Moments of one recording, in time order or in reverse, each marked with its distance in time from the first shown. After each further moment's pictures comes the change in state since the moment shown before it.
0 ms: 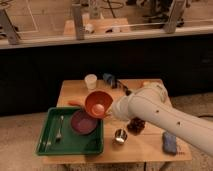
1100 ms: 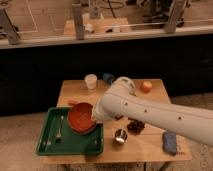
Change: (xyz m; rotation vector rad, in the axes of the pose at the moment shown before) arm -0.037 -0.025 0.061 -0.167 -0.114 -0.384
